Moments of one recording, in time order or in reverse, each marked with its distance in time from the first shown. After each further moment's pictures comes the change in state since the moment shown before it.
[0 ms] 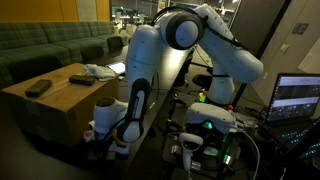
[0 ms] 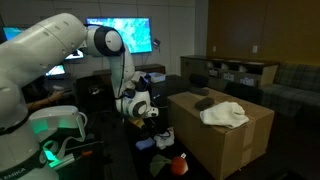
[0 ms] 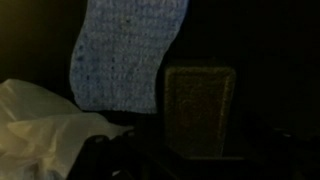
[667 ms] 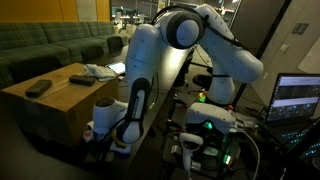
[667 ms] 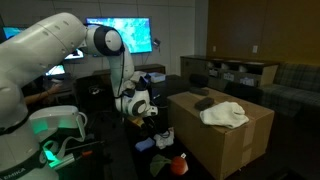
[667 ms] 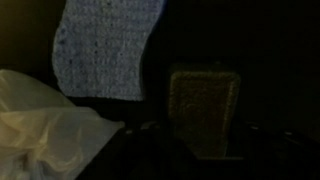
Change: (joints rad) arm 0.002 -0.008 0.012 0.001 0.000 0.000 -0.016
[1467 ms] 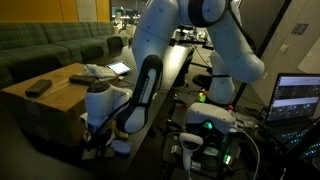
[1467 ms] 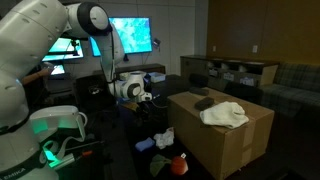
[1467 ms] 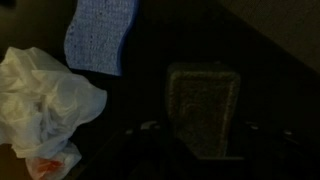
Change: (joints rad) arm 0.076 -0.243 -0.001 -0.118 0.000 -0.173 0.006
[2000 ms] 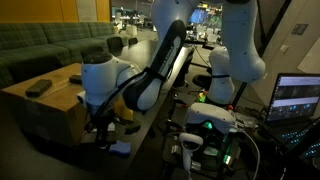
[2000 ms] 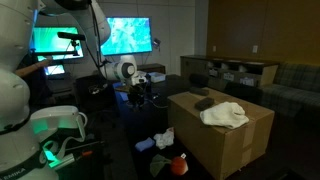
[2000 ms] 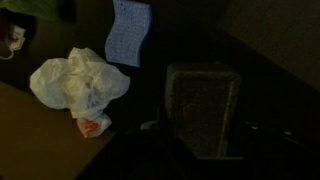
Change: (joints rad) arm 0.092 -0.295 -0.051 -0.116 -0.112 -0.204 0.156
